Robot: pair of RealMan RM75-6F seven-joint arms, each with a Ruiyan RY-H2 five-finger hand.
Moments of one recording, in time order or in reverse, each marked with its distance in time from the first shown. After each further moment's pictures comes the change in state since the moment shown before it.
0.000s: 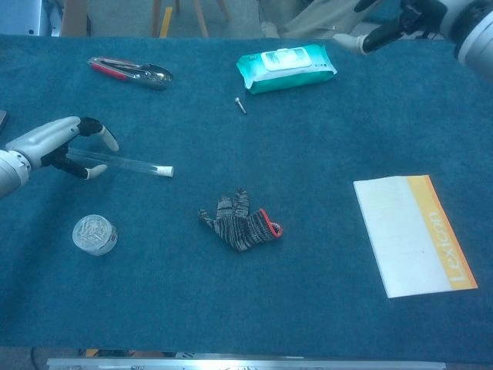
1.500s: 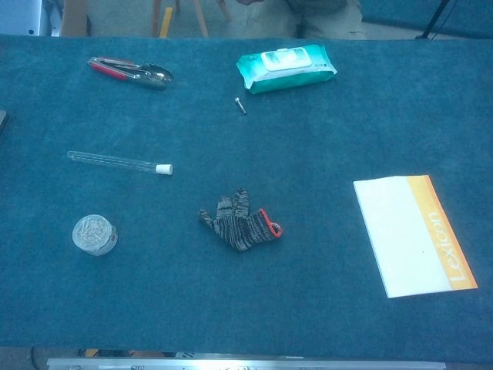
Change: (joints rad) left arm 0.408 0.382 0.057 -0.234 0.187 0.659 0.187; right arm -0.552 0.121 -0.252 0.134 -0.288 0.504 0.046
